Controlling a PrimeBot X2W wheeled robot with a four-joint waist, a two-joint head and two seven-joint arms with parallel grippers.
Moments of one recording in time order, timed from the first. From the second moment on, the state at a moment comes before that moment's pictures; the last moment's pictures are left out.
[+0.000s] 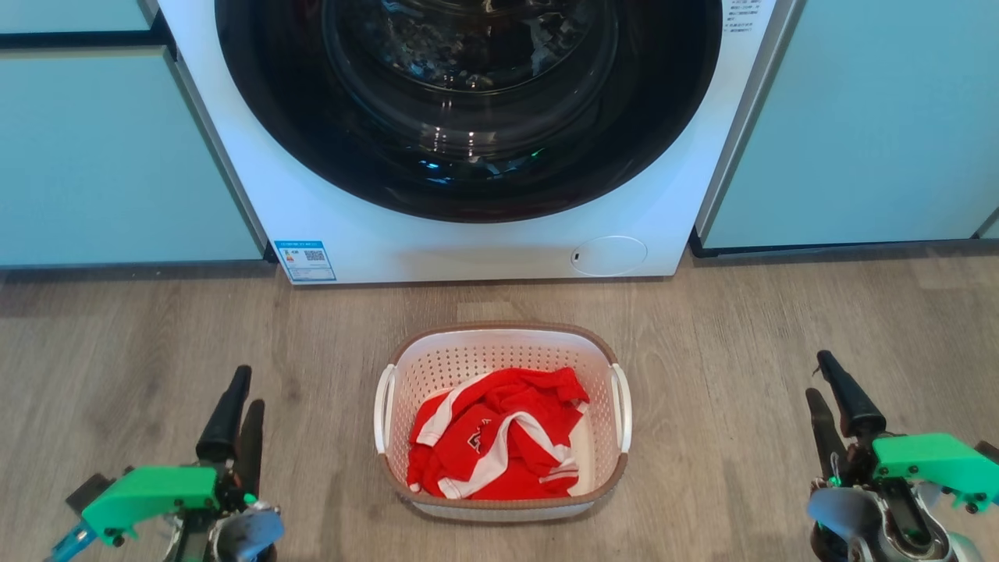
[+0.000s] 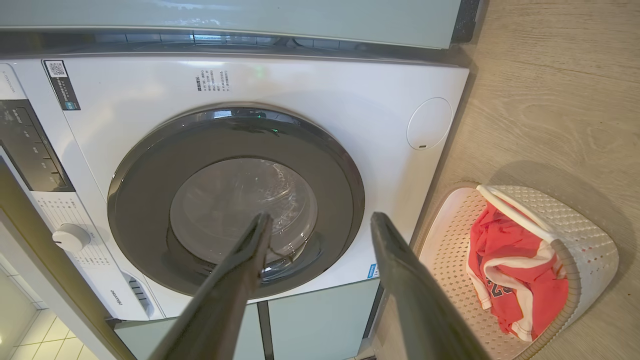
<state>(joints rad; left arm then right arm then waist) -0.02 0.04 0.04 0.33 -1.60 -0.12 0.09 -0.05 -0.04 -0.12 0.32 1.59 0.13 0.08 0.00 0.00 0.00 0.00</state>
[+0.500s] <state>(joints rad) -0.05 0.05 0.00 0.31 -1.51 -0.12 0.03 -0.06 -0.05 -0.09 0.31 1.48 0.13 0.03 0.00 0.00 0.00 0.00</state>
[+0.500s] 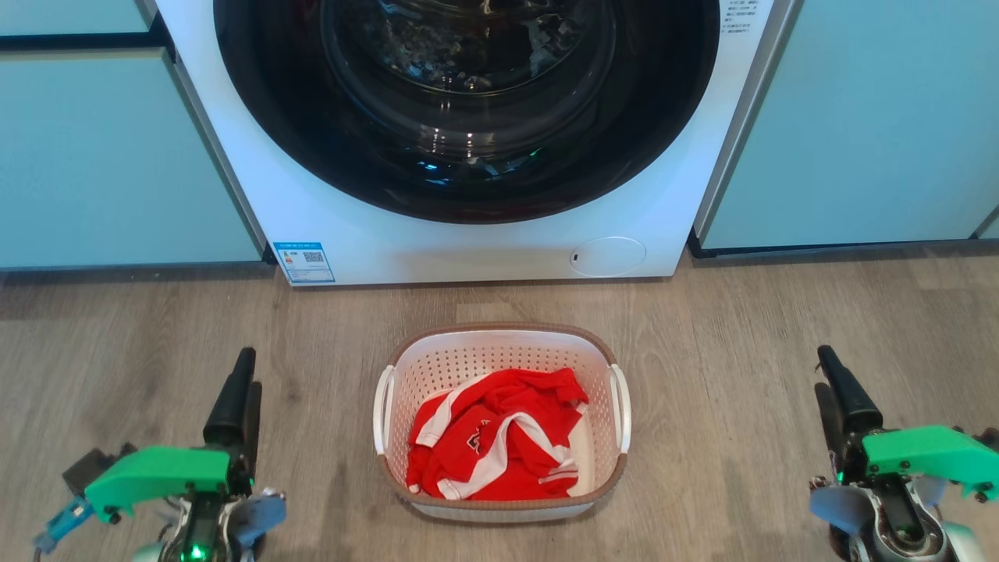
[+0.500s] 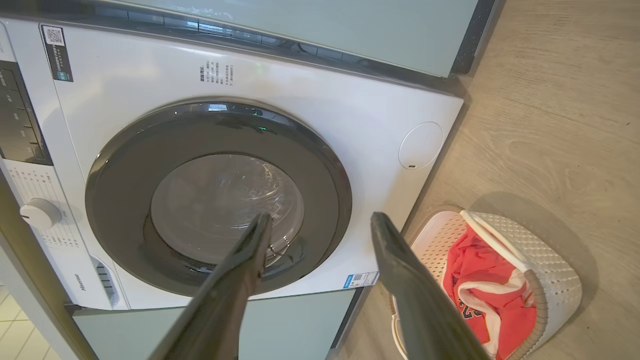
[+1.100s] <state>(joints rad) -0.06 0.06 0.00 0.28 -1.15 -0.09 -0.02 -0.10 -0.07 -0.08 0.28 1.10 0.13 -0.01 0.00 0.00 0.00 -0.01</state>
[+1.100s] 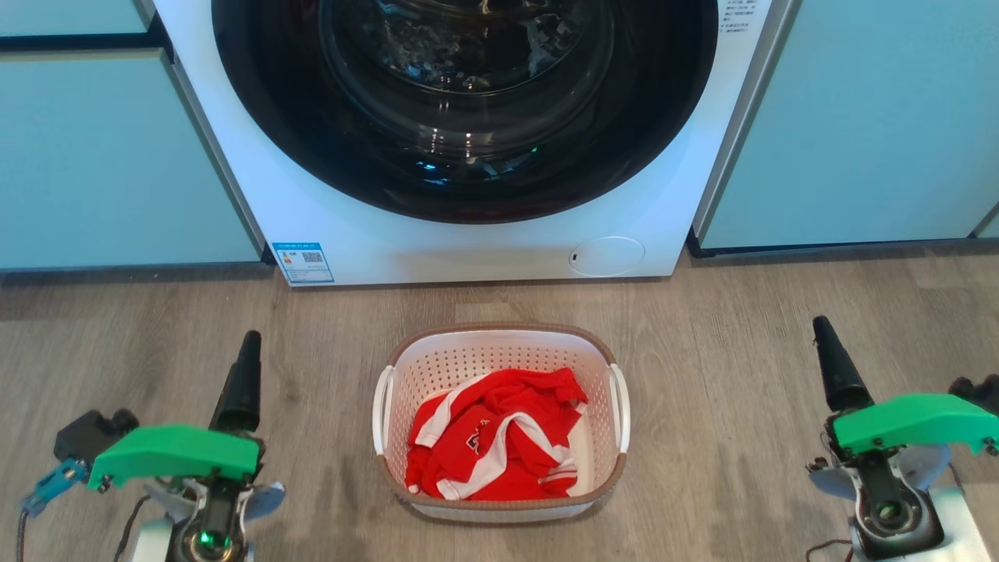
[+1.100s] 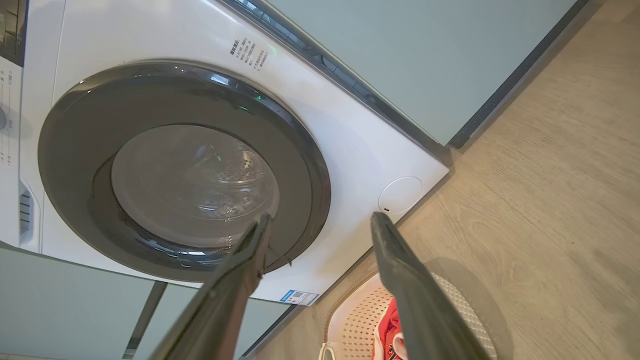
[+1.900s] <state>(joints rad) -0.08 0.08 -0.06 0.26 -0.78 -0.04 -0.08 -0.12 -0.10 -0.01 0.29 0.70 0.13 -0.08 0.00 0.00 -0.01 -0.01</state>
